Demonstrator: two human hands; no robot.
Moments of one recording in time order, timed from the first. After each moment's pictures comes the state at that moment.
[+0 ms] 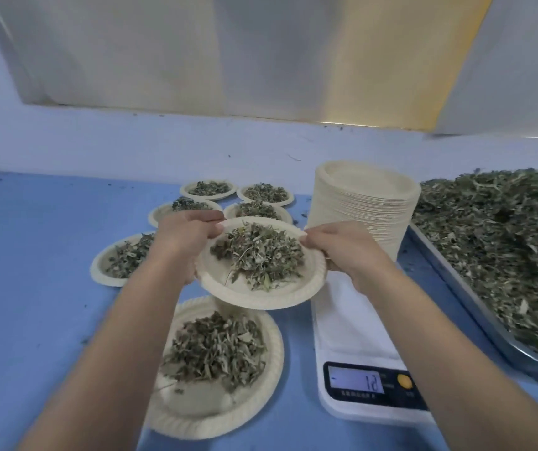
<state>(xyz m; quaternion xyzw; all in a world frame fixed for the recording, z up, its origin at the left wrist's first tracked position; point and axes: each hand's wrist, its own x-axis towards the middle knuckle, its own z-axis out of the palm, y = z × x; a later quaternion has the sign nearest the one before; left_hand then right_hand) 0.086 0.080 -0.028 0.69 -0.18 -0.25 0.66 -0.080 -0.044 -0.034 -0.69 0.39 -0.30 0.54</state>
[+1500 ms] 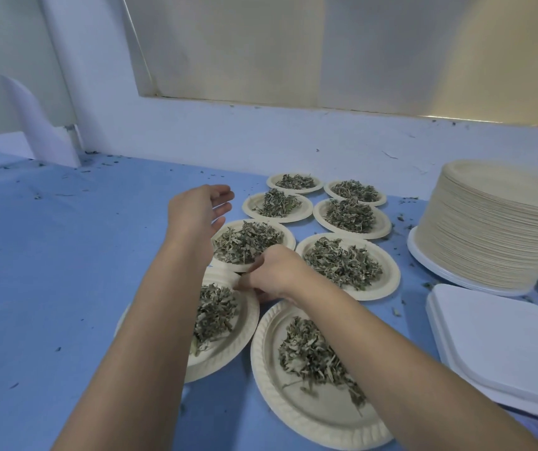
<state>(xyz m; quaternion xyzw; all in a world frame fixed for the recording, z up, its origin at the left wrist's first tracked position) 0.158 0.162 -0.020 0.61 -0.08 -0.15 0.77 0.091 0.075 -0.072 -0.86 0.28 -0.02 0.43</state>
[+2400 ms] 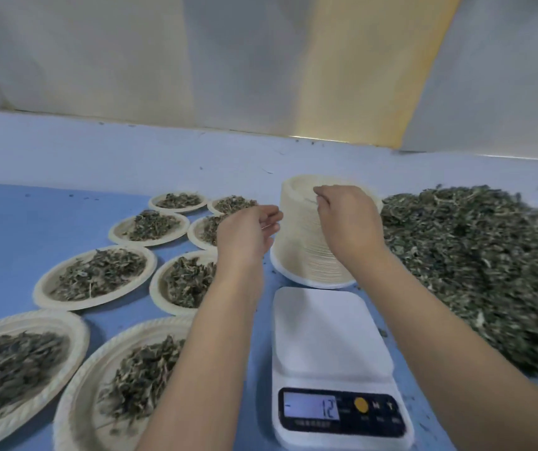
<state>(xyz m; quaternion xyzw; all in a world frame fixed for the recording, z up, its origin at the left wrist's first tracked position) -0.015 0.011 -0.003 0.51 -0.16 -0.34 0.78 -0.100 -0.104 -0.001 -0.86 0.37 -0.34 -0.02</state>
